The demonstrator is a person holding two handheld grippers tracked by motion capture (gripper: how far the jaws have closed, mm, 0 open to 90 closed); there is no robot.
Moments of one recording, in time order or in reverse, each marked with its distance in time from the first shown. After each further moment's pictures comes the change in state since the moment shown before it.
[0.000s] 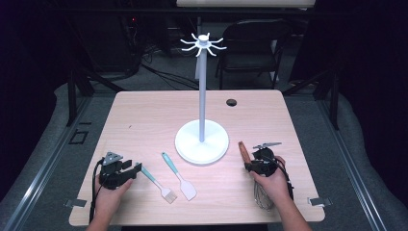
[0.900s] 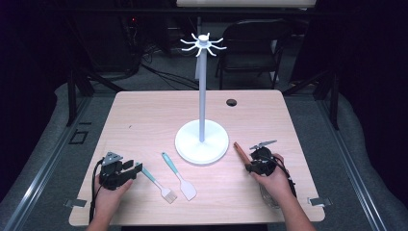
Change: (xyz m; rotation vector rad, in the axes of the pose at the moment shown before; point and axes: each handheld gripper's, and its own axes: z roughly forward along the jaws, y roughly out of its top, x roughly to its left) left arm -0.001 0.000 -0.002 -0.010 -0.034 0.002; right arm 0.004 0.006 -0.002 0.062 -0.004 -0.125
